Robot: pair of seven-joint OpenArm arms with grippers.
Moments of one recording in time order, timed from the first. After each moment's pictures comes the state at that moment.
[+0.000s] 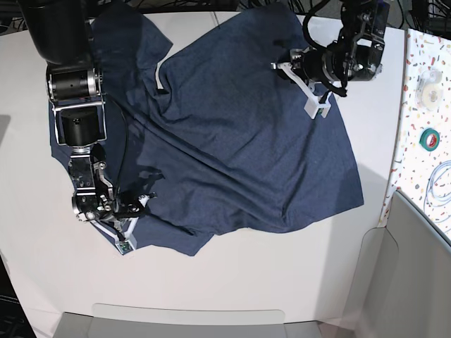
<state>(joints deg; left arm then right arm) 17.5 -23.9 6.4 105.9 -44.9 13.6 69.5 37.6 12.6 -9.3 43.1 5.8 21.2 -42.7</state>
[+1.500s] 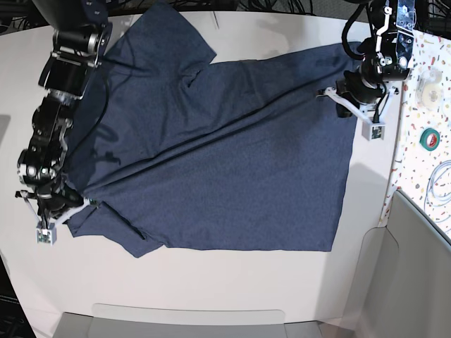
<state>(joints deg) 22.1 -27.2 -5.5 117.0 -31.8 15.0 59.3 18.9 11.4 17.7 89.2 1.3 14.3 -53.3</state>
